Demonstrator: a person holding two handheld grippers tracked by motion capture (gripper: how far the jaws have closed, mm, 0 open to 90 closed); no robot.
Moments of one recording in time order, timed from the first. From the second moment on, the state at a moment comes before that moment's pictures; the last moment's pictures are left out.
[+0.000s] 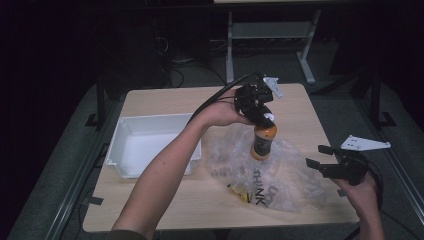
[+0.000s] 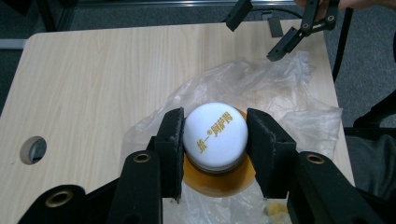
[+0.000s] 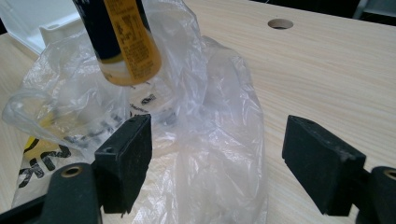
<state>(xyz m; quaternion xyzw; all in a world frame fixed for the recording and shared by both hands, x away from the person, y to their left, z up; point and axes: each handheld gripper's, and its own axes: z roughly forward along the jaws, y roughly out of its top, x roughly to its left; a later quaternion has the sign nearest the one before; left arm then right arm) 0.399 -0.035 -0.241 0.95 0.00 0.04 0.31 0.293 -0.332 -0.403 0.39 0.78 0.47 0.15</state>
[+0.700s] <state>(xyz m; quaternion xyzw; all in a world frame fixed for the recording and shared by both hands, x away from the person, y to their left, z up) 0.387 -0.012 -0.195 0.95 0.00 0.07 0.29 0.293 -0.330 -0.404 0.39 0.78 0.47 0.15</state>
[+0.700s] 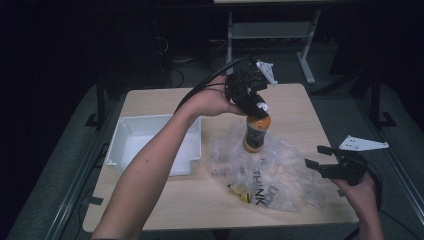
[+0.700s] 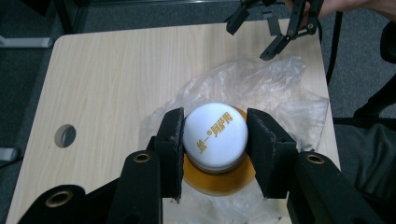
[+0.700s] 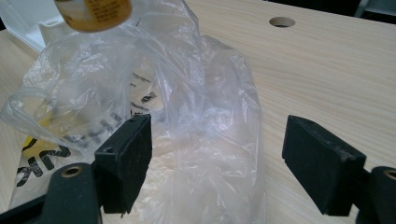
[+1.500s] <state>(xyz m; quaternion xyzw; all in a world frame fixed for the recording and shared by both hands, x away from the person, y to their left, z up) 0.386 0.045 -0.176 0.95 0.03 0.08 0.29 0.296 -0.325 -0.403 0.38 0.78 0.47 0.16</state>
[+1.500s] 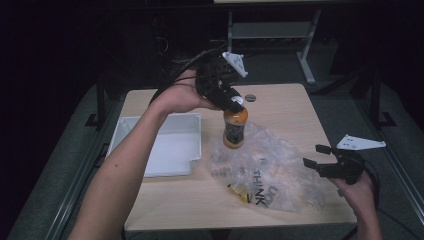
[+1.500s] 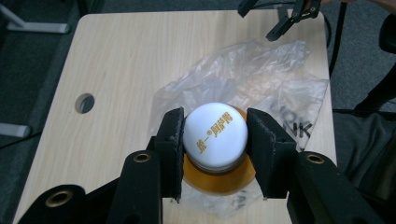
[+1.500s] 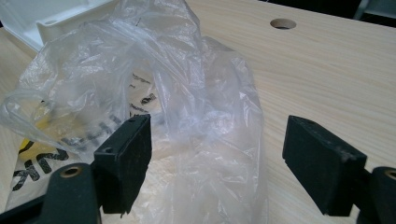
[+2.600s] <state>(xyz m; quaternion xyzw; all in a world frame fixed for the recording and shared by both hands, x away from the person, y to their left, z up) 0.389 0.143 -0.198 0.95 0.12 0.10 0.28 0.295 -0.323 -0.405 0.39 0.78 0.46 0.16</state>
